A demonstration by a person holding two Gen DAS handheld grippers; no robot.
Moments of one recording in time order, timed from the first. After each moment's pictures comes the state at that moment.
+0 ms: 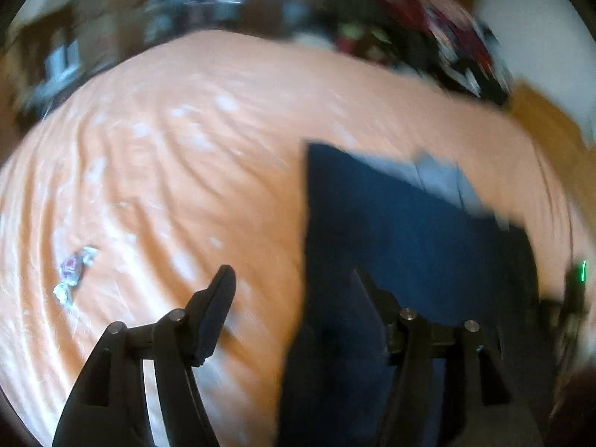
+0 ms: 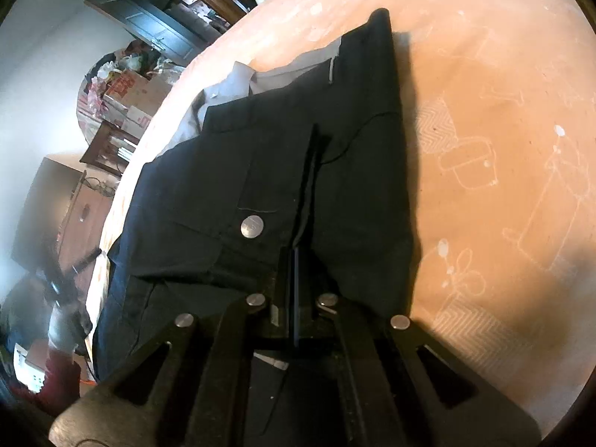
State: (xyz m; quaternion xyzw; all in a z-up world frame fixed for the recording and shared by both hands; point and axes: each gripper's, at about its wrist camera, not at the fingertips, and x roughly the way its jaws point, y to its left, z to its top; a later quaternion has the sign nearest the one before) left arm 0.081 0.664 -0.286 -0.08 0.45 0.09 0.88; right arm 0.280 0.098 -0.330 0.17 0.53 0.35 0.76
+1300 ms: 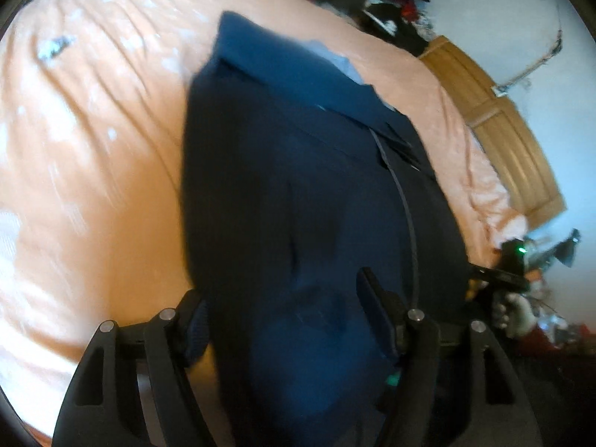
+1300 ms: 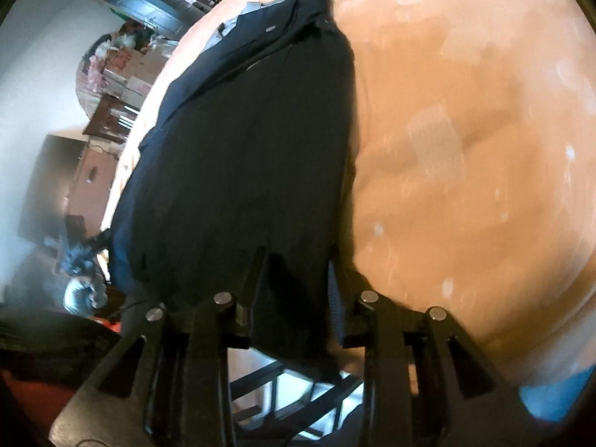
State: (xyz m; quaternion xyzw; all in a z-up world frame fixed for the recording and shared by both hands) left arm -0.116 0.646 -0.310 -0.27 0.48 -0.12 0.82; right arm 0.043 -0.015 -0.309 0.17 0.58 0.33 0.73
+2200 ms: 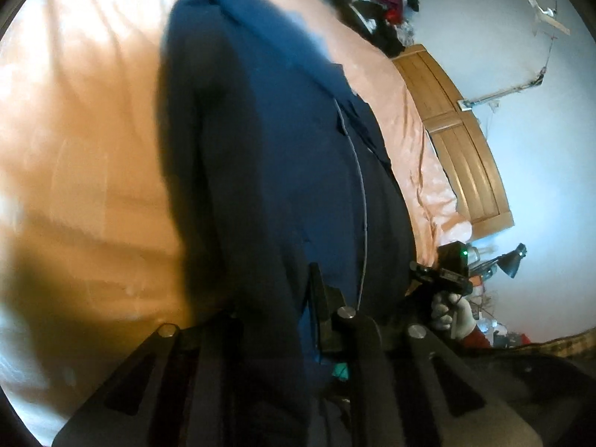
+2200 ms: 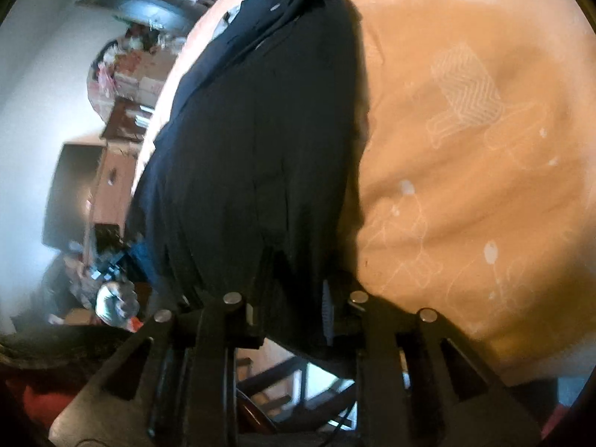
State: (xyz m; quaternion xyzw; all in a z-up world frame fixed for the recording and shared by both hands) left arm -0.129 0.624 -0.332 -0.38 0.47 -0.18 0.78; right arm 0.033 -0.001 -0.318 0.19 0.61 0.35 0.69
